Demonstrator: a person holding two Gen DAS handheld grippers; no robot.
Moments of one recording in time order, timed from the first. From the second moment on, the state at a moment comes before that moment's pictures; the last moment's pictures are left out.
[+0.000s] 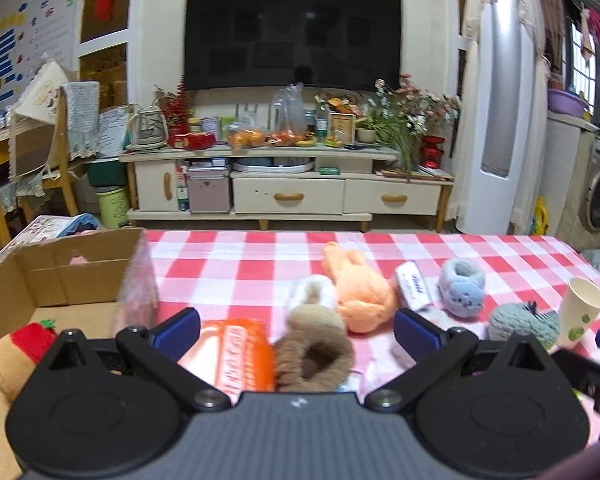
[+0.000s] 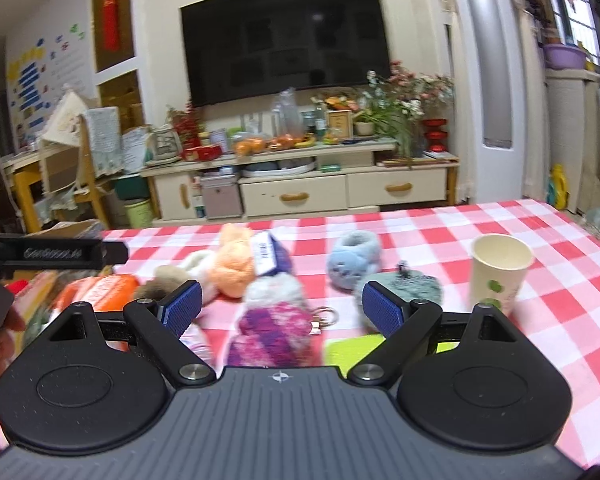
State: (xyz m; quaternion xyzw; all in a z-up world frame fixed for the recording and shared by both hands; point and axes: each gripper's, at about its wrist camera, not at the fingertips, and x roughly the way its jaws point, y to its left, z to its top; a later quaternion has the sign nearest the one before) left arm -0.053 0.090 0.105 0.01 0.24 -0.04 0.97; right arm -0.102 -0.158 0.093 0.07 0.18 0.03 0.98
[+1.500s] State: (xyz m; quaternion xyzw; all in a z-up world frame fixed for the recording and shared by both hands) left arm -0.012 -0.033 0.035 0.06 0.35 -0.17 0.92; right arm -0.036 -0.193 0.052 0.11 0.27 -0.02 0.96
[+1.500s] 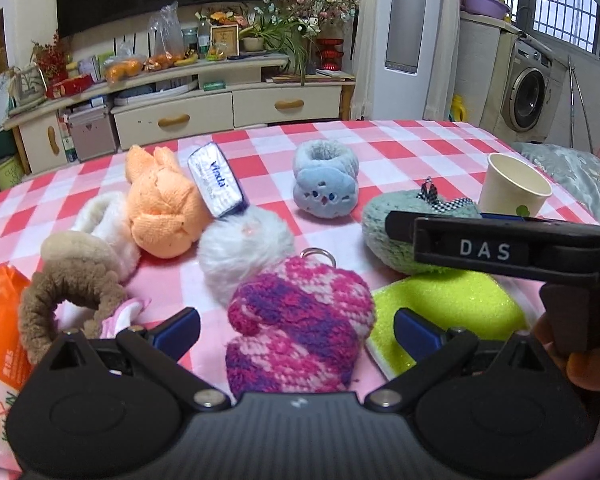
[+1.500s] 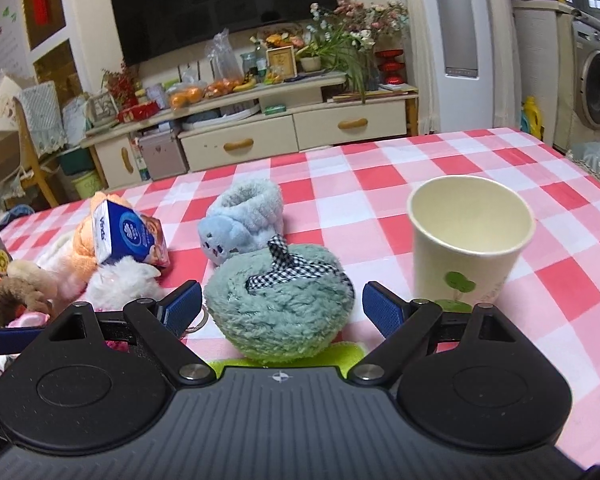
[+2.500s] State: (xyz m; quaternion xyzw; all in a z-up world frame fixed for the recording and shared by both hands) left arm -0.002 -0.012 0.026 0.01 0.37 -0.23 0.90; right arm -0.042 -0.182 0.046 0.04 0.25 0.04 0.97
